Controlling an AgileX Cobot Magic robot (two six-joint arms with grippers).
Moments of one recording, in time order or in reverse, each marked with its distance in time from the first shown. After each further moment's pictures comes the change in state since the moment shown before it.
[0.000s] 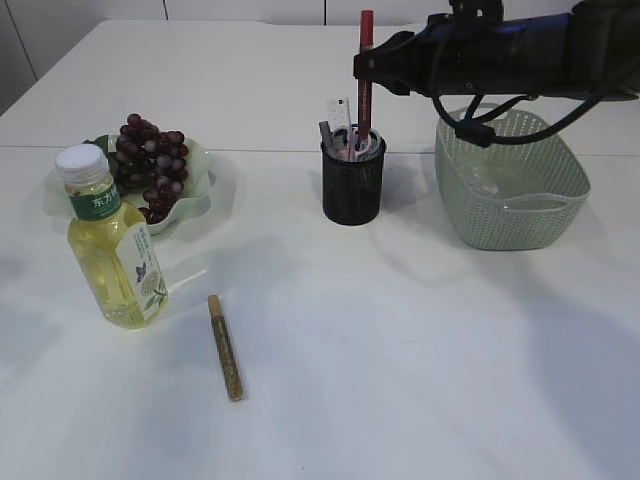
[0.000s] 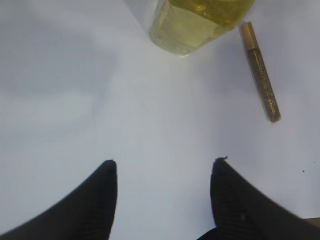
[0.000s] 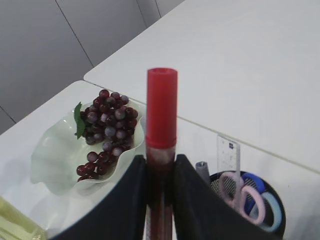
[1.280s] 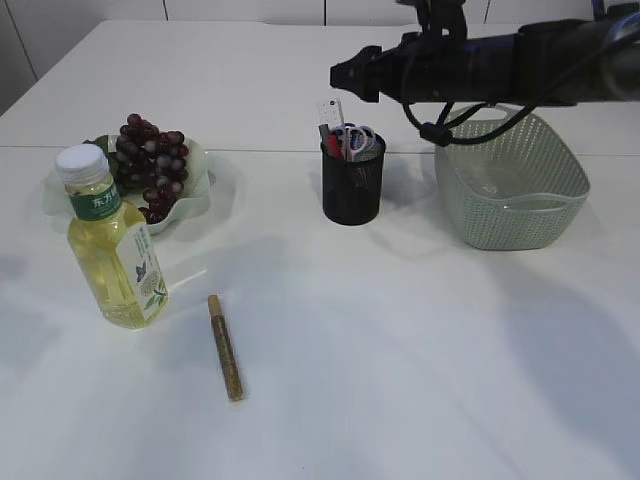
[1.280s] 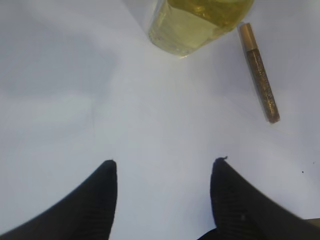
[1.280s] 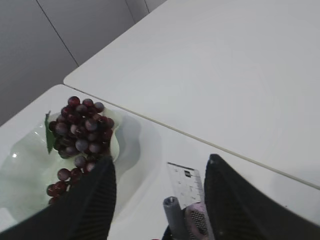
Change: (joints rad) left arm 0.000 0.000 0.000 0.000 -0.002 0.000; right arm 0.000 0.230 -0.234 -0.020 -0.015 0.036
